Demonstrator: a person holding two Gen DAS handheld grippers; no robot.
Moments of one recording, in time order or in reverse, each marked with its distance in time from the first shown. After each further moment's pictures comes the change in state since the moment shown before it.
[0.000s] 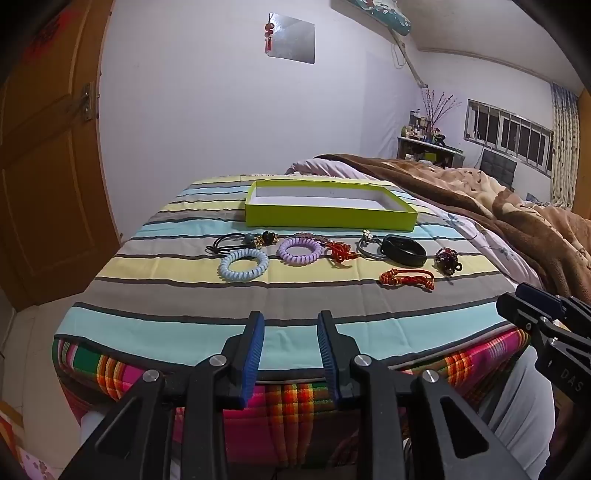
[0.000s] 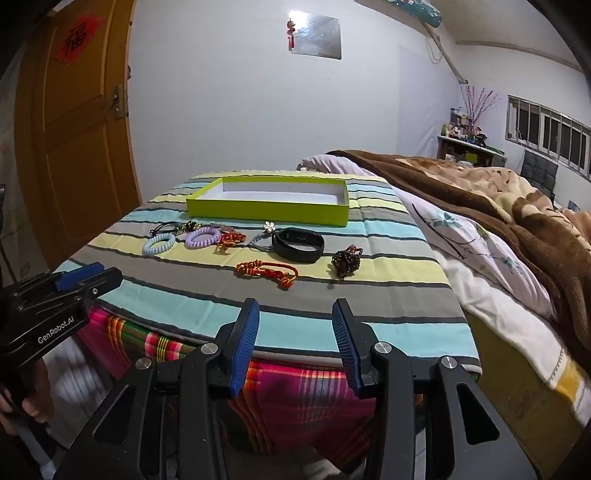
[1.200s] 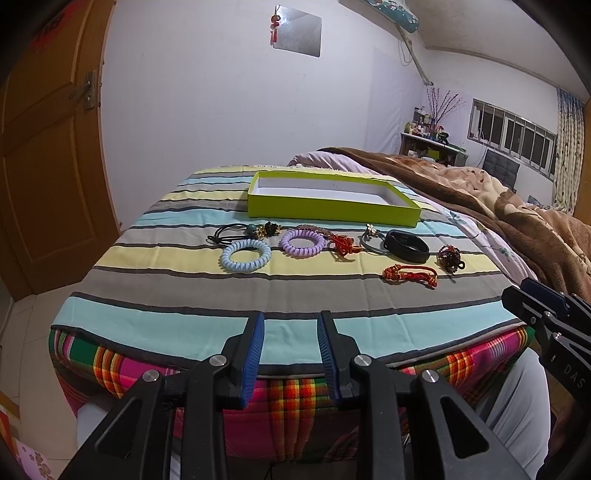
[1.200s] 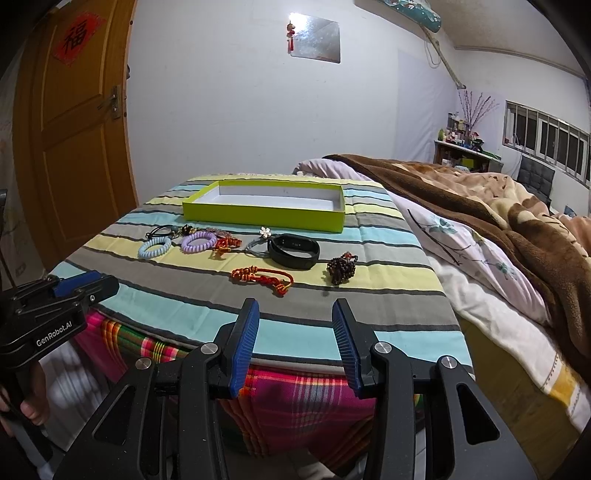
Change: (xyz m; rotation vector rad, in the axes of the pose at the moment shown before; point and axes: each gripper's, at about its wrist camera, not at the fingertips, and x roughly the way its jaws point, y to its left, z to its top) left arm 0.004 0.004 -0.003 -0.030 0.025 -0.009; right arm 0.001 0.000 0.004 -0.016 -0.008 -0.019
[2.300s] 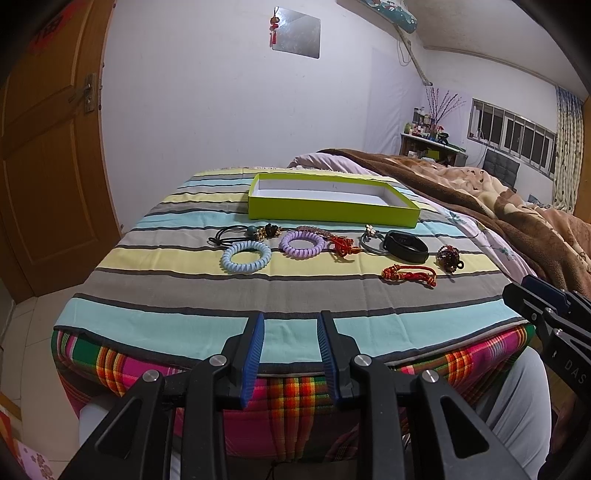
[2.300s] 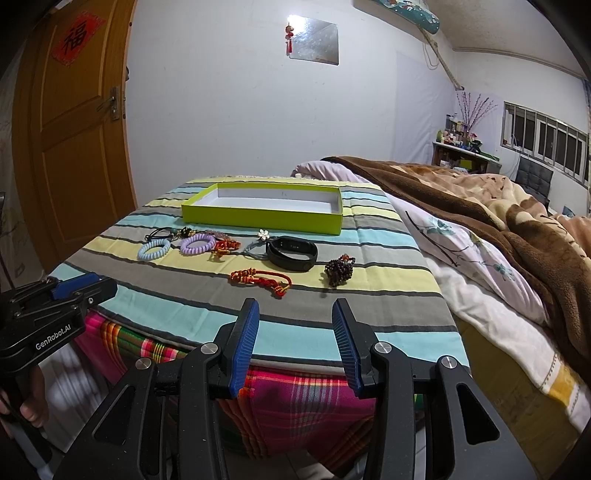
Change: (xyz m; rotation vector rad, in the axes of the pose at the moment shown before) left arm -0.003 -0.001 0.000 0.006 -0.004 0.002; right arm -0.003 -0.001 0.002 -0.002 -0.008 -0.007
